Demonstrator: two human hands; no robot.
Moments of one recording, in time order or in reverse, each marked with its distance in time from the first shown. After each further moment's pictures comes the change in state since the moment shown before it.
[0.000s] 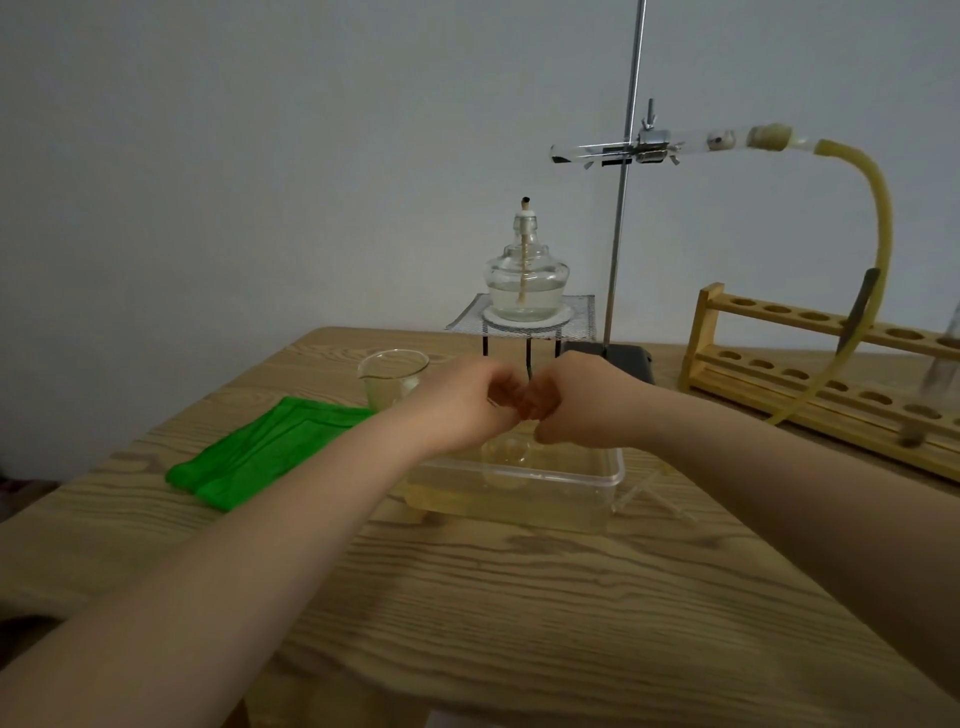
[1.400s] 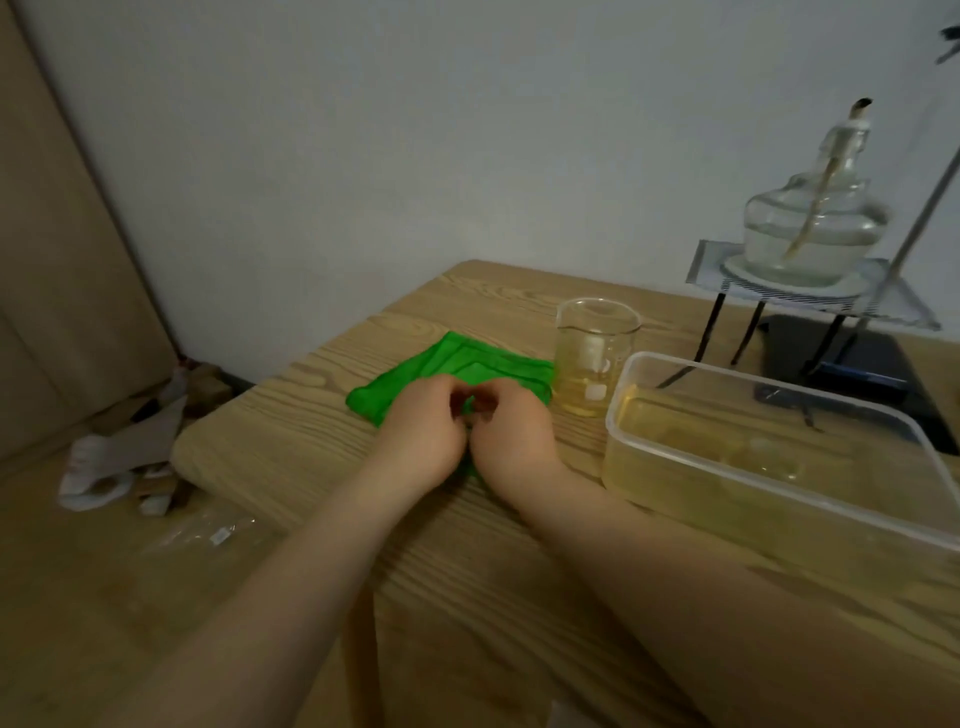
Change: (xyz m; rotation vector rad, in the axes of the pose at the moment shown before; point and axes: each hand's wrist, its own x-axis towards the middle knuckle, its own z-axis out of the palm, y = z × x) left_hand -0.088 -0.172 -0.031 0.070 0.410 -0.509; right_hand 0.100 -0.165 0.169 0.635 0.122 0.084
